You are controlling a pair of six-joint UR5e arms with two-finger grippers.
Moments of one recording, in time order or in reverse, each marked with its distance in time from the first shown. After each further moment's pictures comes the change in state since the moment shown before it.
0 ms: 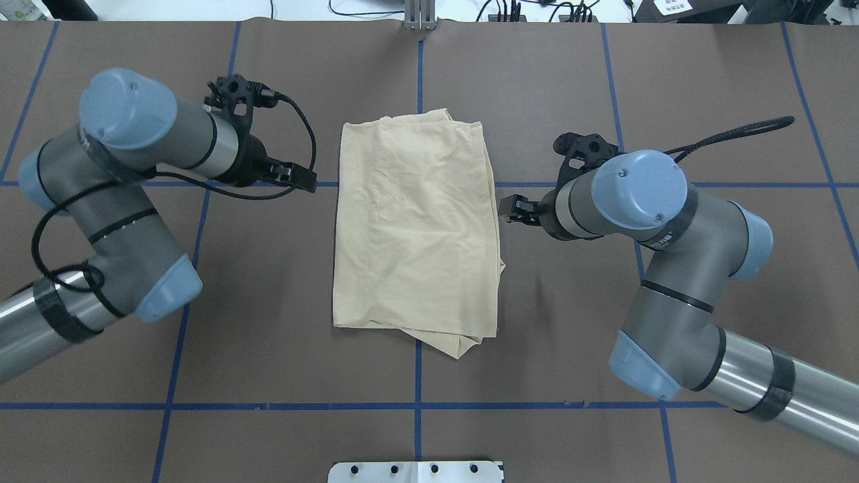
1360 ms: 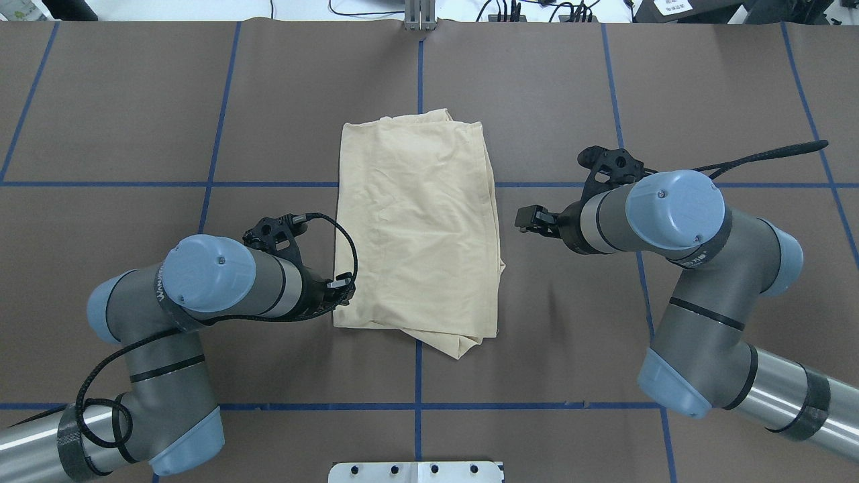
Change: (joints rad) left arm 0.285 0.053 -0.093 0.063 0.172 -0.680; right arm -0.010 -0.062 0.039 0.047 0.000 0.037
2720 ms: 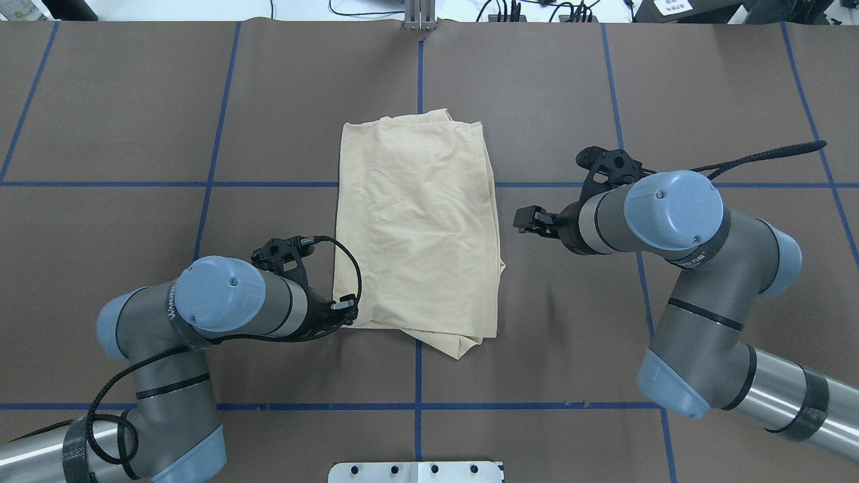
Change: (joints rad) left arm 0.042 0.007 0.017 0.004 0.000 0.030; right arm -0.002 0.003 0.000 0.000 0.000 0.000
